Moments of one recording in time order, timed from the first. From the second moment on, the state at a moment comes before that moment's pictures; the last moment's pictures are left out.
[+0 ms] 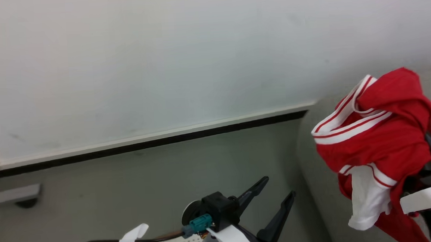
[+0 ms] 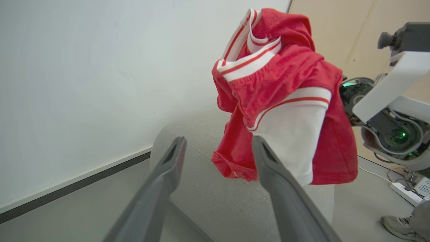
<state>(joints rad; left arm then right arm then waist) -0.43 0.09 -0.85 0.31 -0.55 -0.06 -0.25 -0.28 -0.32 0.18 0.22 0.56 0.13 -0.26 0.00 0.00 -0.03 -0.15</state>
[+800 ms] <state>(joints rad) -0.47 0.08 -0.85 0.35 -0.43 -0.07 -0.26 -0.30 -0.38 0.12 0.13 0.63 0.13 -0.25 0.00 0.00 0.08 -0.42</state>
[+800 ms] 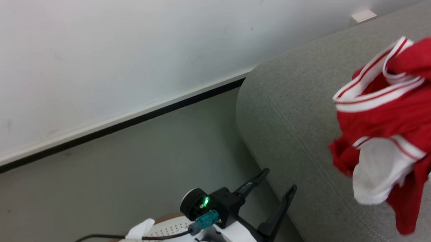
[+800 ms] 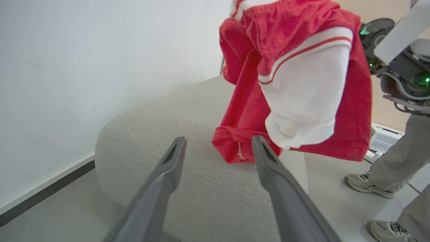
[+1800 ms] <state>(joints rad) -0.68 0.12 -0.82 0.34 -0.36 -0.05 -0.25 -0.92 -0.84 0.14 0.82 0.64 0.13 -0.16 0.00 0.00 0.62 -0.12</state>
